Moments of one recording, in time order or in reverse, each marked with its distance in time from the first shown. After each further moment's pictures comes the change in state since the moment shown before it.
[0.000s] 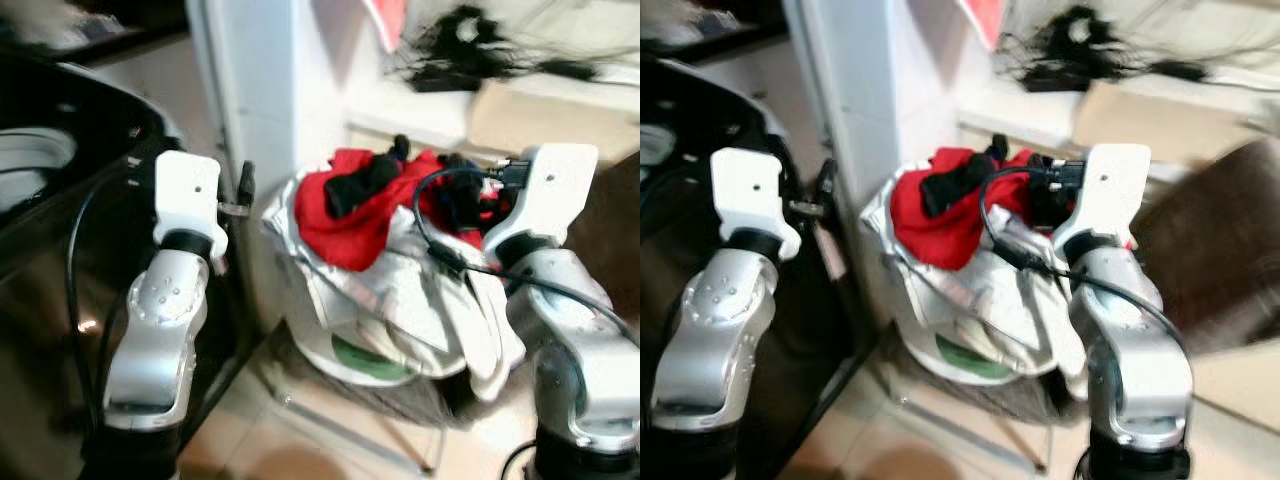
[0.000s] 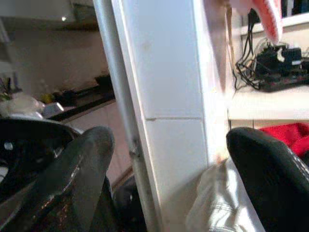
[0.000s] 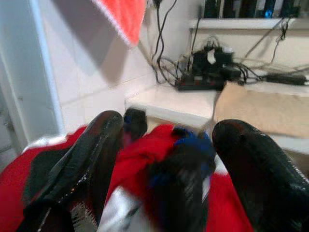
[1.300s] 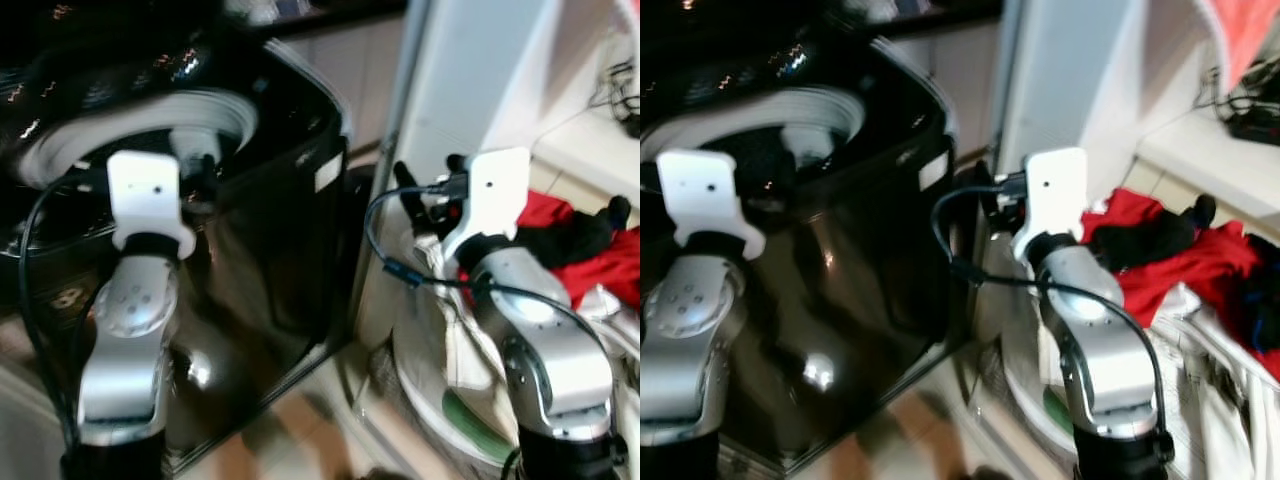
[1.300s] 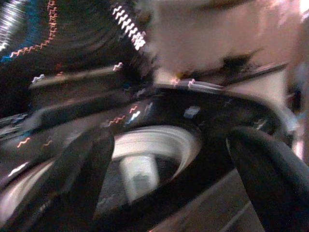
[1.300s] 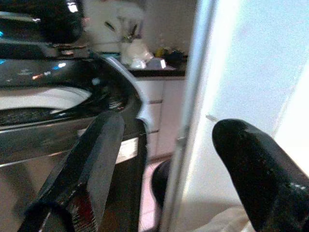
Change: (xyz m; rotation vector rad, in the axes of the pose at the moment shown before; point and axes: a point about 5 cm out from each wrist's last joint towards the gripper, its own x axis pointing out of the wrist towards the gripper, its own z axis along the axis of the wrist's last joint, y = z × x) left arm -0.006 0.010 0.011 -0.030 -0.044 0.050; right arm 0.007 0.018 -0.006 -0.099 -0.033 0.142
